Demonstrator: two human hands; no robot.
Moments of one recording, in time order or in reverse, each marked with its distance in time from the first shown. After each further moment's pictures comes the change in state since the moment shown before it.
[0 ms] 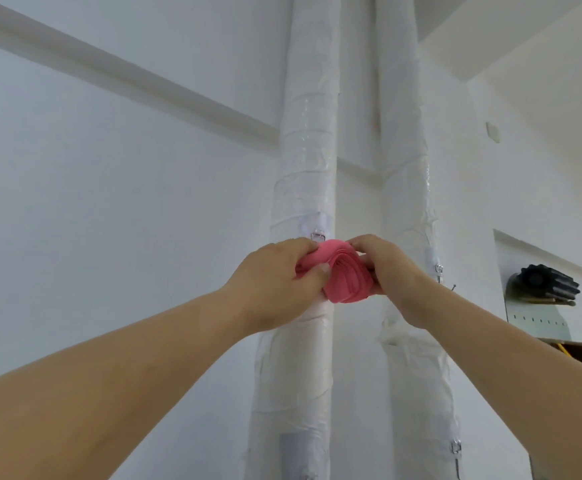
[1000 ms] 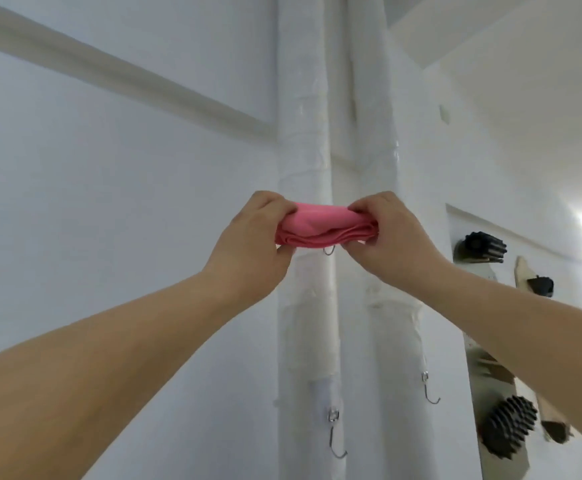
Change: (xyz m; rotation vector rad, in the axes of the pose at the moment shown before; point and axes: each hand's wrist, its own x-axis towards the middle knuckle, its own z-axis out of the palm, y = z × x) left_hand -0.039 -0.013 -0.093 -0.011 0.190 0.194; right_hand -0.081 -0.068 0.020 -0.696 0.315 -0.453
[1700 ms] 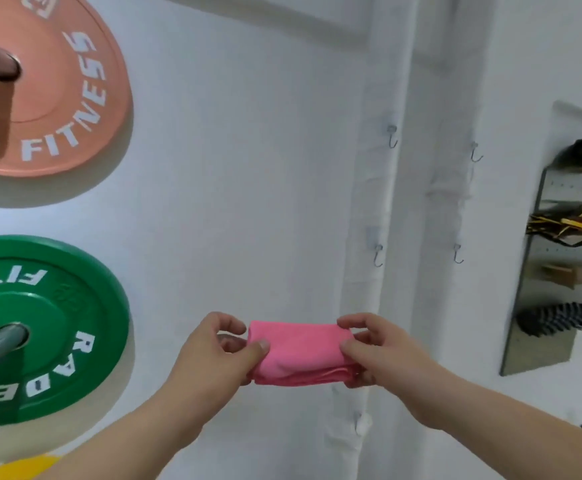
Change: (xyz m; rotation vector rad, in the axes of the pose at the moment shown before) left_hand -0.380 0.243 -0.201 -0.374 -0.068 -1.292; right_hand -0.359 -0.196 -0.121 0.881 -0.836 0.827
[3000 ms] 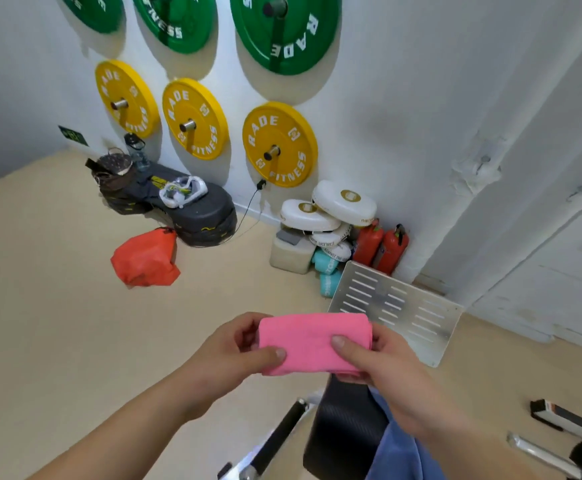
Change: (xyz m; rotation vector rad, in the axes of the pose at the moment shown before) left_hand -0.673 -0.147 0.226 -0.110 0.223 -0.599; right_hand -0.484 0.324 -0.127 0.193 -0.860 0.384
